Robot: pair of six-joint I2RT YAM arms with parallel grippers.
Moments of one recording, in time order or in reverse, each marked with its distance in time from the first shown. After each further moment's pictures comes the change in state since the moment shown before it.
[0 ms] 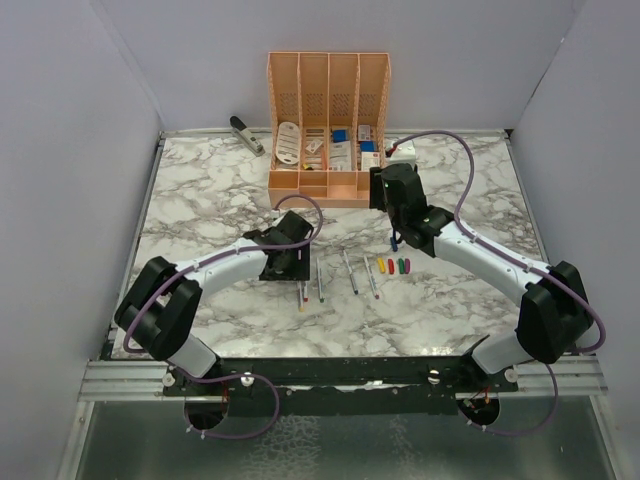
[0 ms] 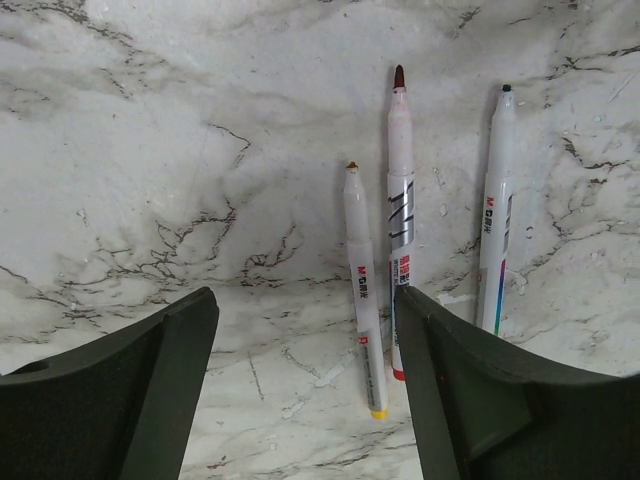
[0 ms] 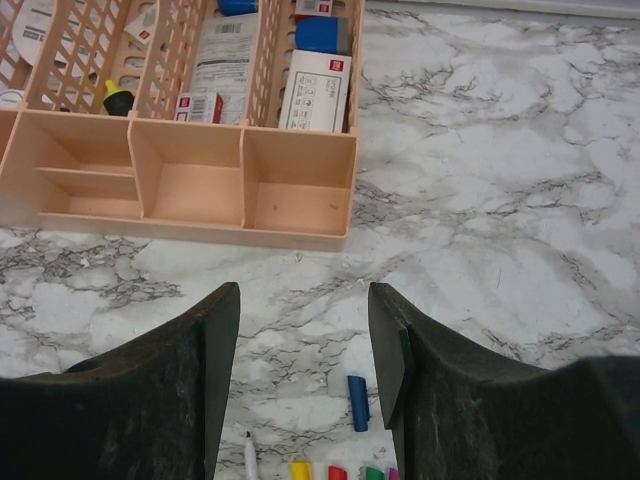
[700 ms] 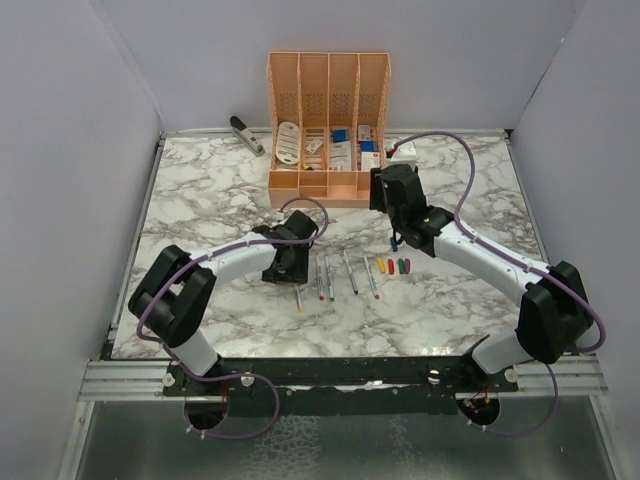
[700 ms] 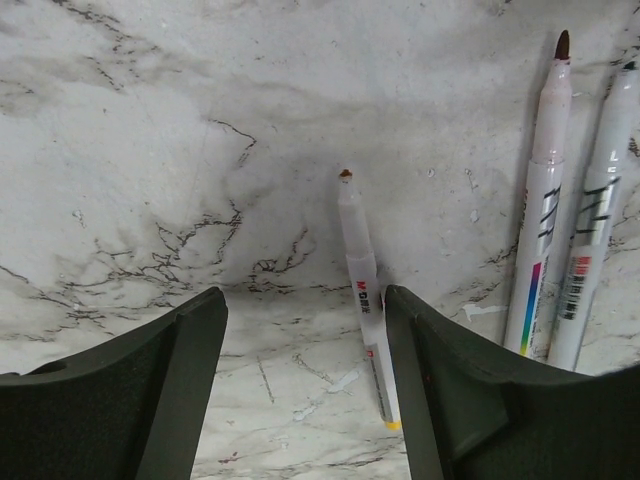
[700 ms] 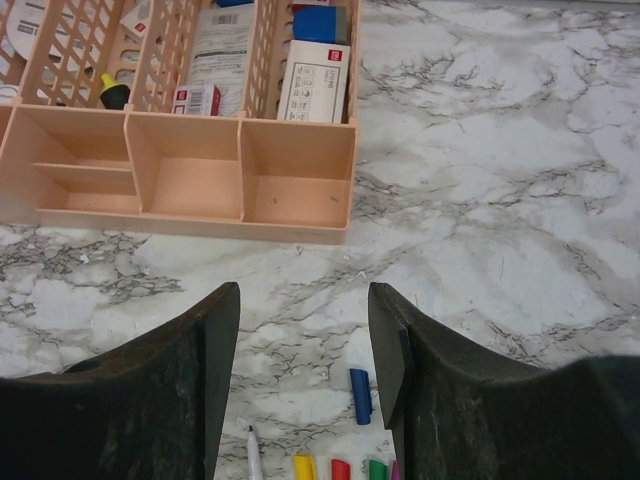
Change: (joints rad) left arm -0.002 0.087 0.058 -0.067 -0.005 0.016; right arm 0.000 0.000 0.000 -0.019 0.002 0.026
